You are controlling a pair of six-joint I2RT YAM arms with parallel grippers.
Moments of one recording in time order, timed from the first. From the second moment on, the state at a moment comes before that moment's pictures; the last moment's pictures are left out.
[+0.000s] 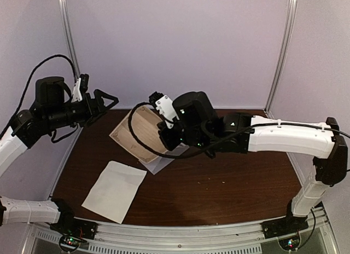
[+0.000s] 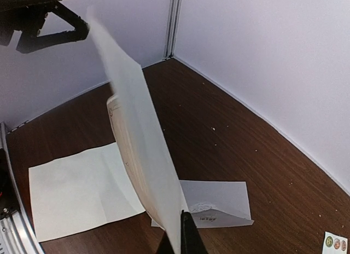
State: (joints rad) left arm -0.58 0.95 1.13 -0.49 0.14 -0.75; right arm 1.21 1.73 1.58 -0.28 0.47 0.04
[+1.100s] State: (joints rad) left arm -0.58 1.22 1.20 -0.49 0.83 -0.04; right arm 0.94 1.41 1.40 -0.60 -0.53 0.10
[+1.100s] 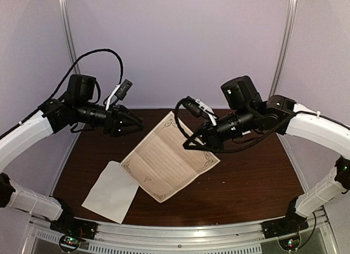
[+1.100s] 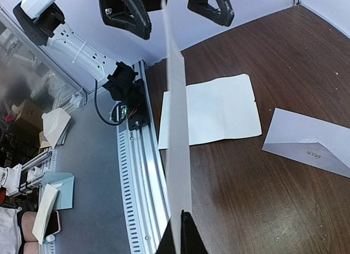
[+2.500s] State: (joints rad) left arm -0.67 1.27 1.05 -0.29 0.89 -0.11; right arm 0.89 1.37 1.45 -0.66 -0.48 0.11
